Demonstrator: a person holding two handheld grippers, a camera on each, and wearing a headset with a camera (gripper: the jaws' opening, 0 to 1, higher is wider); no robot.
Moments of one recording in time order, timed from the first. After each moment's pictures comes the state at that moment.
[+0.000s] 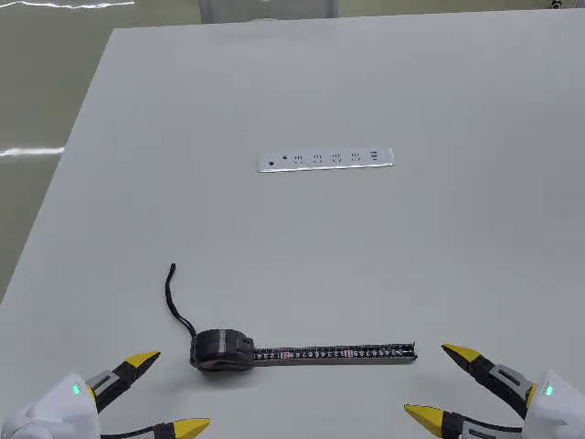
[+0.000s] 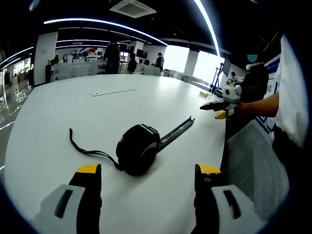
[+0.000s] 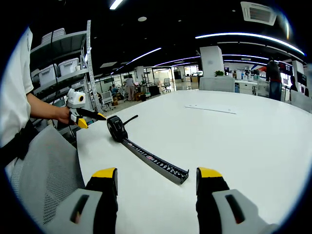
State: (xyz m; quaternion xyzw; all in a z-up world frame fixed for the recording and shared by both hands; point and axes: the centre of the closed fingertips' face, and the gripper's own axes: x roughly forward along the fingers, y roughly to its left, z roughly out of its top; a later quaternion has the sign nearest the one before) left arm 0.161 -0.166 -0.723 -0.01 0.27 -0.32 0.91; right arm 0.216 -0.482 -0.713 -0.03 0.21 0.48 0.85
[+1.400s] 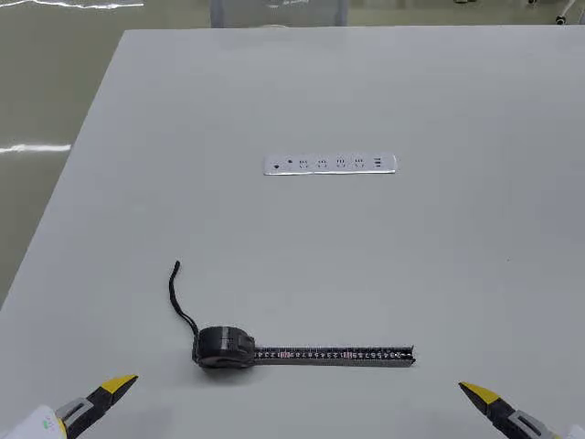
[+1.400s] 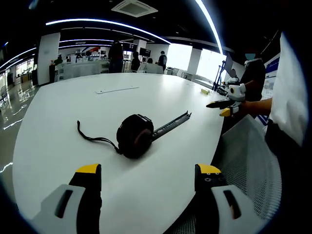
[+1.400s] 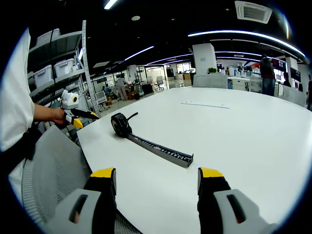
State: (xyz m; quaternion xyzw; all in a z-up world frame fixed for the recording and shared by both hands) left arm 0.116 -0.151 -0.713 0.00 0.28 -0.30 0.91; right arm 0.176 -0.501 -0.708 -0.02 0.22 0.45 0.87
